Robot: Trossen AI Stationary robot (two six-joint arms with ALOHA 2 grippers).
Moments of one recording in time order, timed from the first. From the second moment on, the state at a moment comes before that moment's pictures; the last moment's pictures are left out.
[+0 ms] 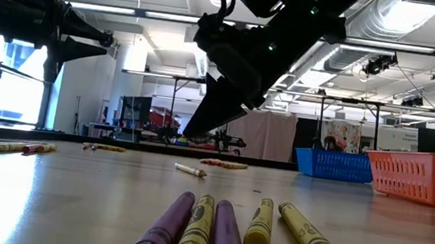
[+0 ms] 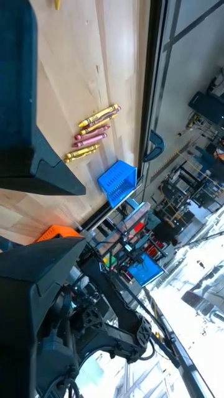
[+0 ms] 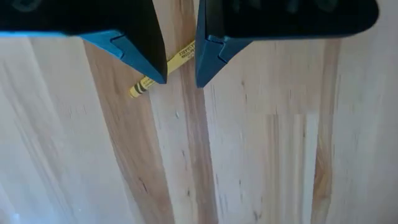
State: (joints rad) left arm 0.31 0.01 0.03 -0.02 -0.09 -0.72; right arm 0.17 1.98 1.26 -0.15 0.23 0.16
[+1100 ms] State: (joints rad) left arm 0.31 0.01 0.03 -0.02 -0.09 -0.72; right arm 0.17 1.99 1.26 -0.18 0.21 0.84
